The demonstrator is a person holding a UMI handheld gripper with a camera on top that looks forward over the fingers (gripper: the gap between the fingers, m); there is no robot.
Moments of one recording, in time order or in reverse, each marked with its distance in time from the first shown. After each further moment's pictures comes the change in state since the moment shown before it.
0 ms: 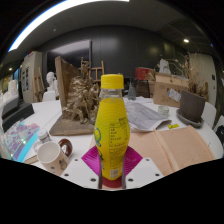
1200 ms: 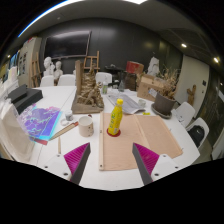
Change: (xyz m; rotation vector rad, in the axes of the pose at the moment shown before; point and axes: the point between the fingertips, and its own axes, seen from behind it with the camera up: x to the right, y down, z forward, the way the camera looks) arm -0.067 -0.001 -0.333 -0.182 0.172 -0.085
